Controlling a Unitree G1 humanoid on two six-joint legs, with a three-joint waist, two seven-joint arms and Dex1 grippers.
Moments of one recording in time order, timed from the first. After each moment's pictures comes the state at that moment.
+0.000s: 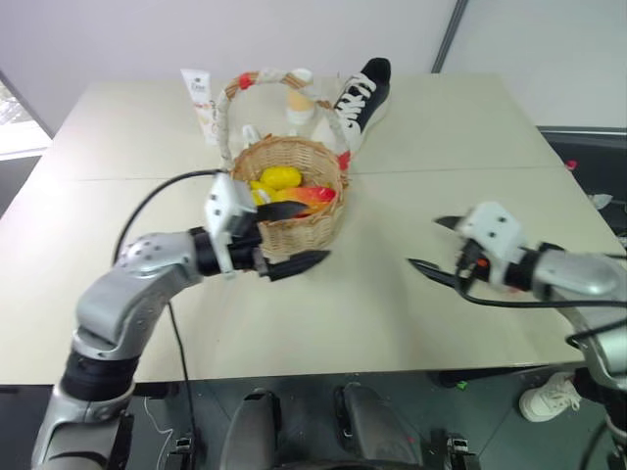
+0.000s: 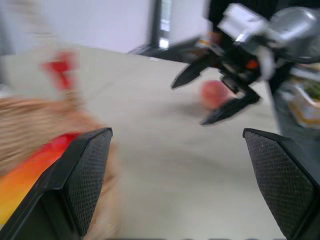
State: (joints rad) left arm -0.44 0.55 -0.09 -0.43 -0.62 0.60 -0.84; right arm -0.08 -0.86 -0.22 -0.45 0.27 0.64 0.75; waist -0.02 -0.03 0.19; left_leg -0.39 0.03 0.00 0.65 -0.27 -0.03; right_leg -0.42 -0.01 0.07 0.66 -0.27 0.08
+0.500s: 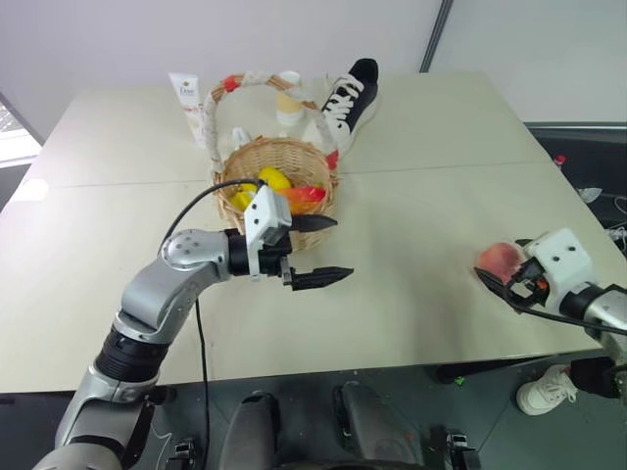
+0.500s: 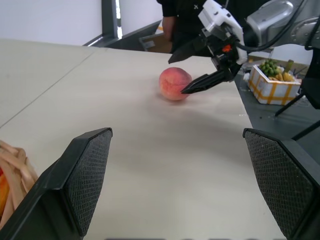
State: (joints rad) left arm -0.49 0.51 -0.17 -0.30 -0.54 0.53 -0.94; right arm 0.07 -0.80 -0.36 -0.27 0.18 0.47 0.64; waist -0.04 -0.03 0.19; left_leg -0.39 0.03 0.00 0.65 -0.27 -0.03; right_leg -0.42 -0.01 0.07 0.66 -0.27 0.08
